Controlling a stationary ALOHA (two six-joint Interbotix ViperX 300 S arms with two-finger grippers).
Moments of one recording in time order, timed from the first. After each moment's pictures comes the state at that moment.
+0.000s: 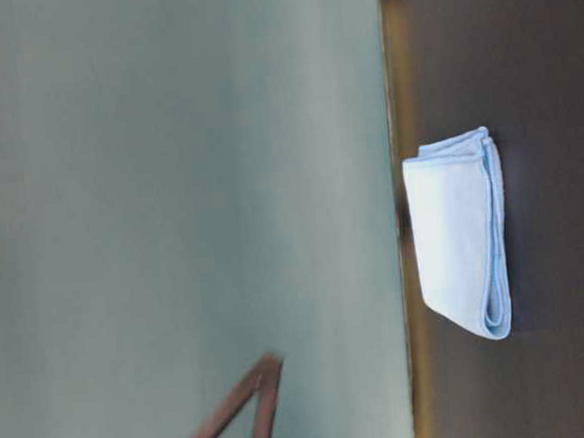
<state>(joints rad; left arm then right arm) 0.27 -0.33 0.92 0.04 -0.25 -0.11 0.18 -0.97 1.18 0.00 -0.20 0.40</state>
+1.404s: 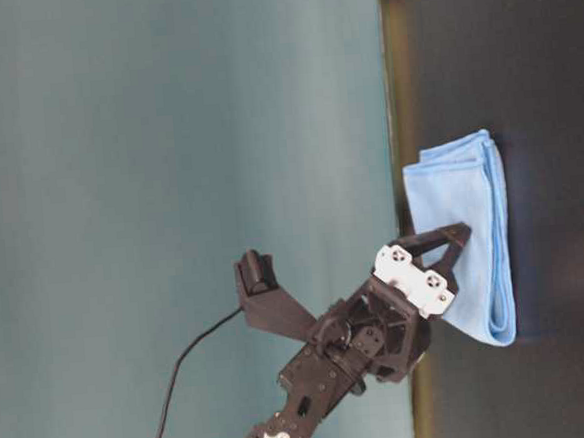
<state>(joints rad) 0.46 0.32 0.52 0.04 -0.03 -0.11 0.18 -0.97 1.18 0.00 -0.19 0.40</state>
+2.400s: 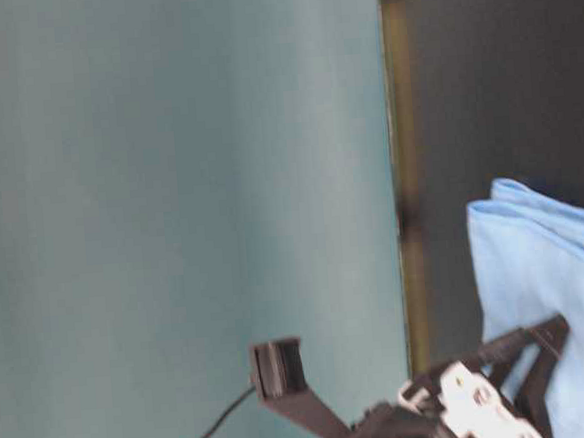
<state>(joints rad) 0.19 0.12 0.84 0.04 -0.03 -0.11 0.18 -0.97 1.18 0.00 -0.19 0.40</state>
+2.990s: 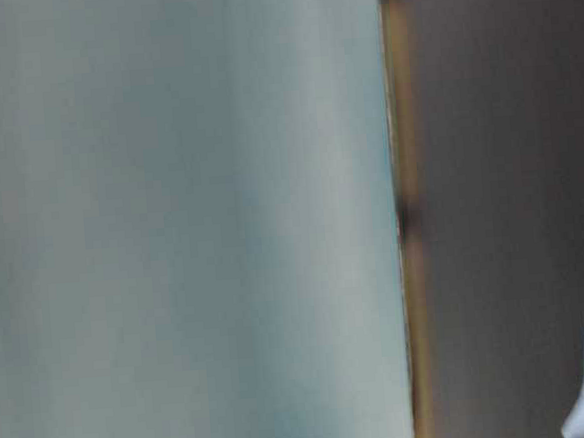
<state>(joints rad) -0.14 0.00 0.98 0.04 -0.02 -0.16 0.18 -0.99 1.18 0.00 -0.19 0.40</state>
